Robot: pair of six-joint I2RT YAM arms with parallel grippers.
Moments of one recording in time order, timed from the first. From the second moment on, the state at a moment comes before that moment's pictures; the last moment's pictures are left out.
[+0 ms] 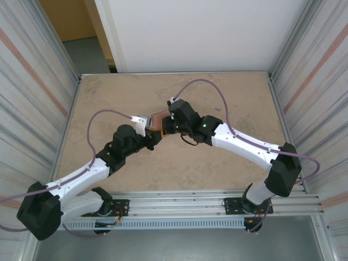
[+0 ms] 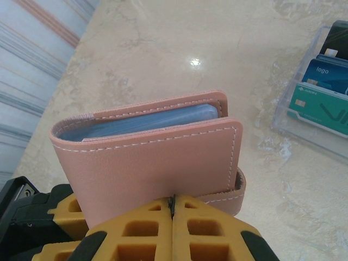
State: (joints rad) left arm -0.64 1.04 0.53 0.21 0.19 -0.42; right arm 0.92 1.52 1.32 -0.45 0.11 0.65
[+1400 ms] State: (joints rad) left arm -0.64 1.04 0.53 0.23 0.19 -0.43; right arm 0.91 1.45 1.24 -0.44 0.14 0.64
